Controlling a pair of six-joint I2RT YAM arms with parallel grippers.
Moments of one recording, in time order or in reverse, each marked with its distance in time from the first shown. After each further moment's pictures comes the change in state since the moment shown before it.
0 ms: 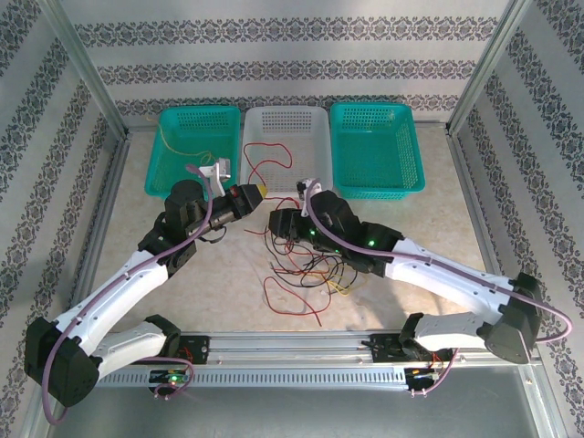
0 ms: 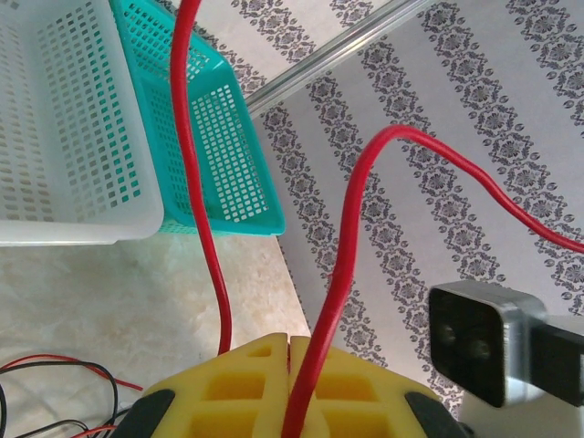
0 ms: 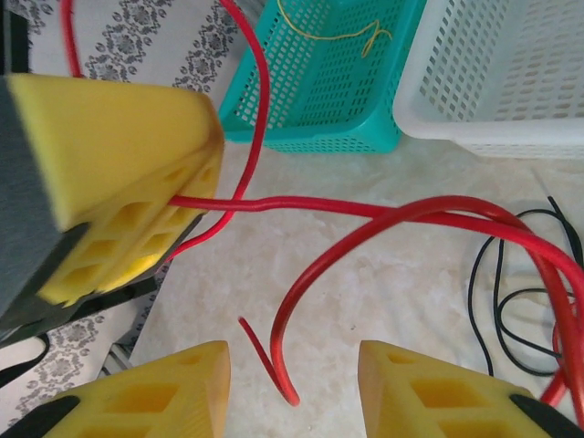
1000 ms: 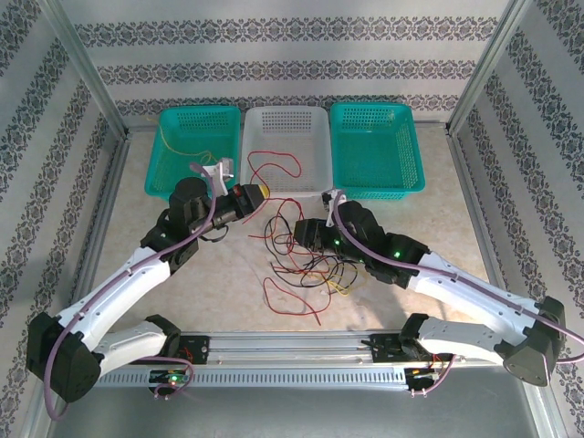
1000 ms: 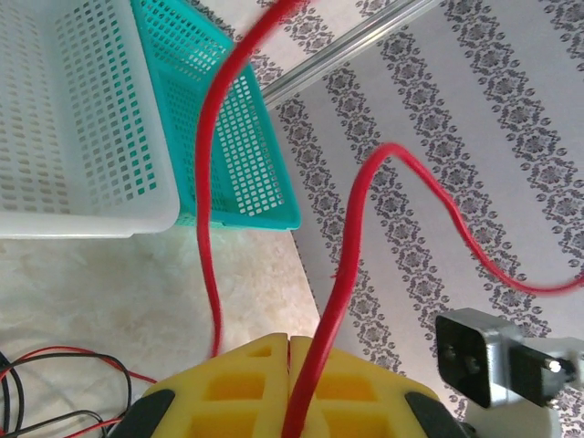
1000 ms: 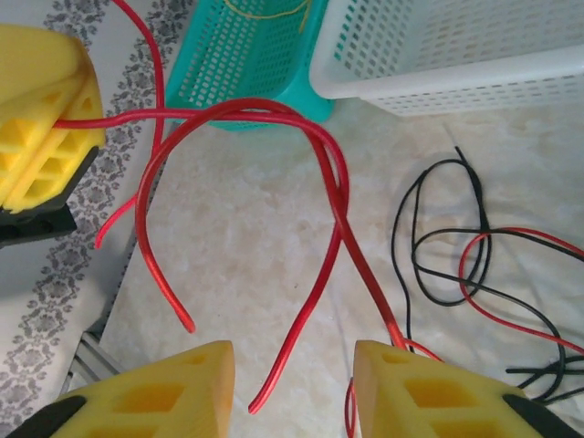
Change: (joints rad) left arm -0.005 0.025 0.021 -0.032 -0.011 0.014; right arm -0.057 -0.195 -0.144 -0.106 -0.021 0.021
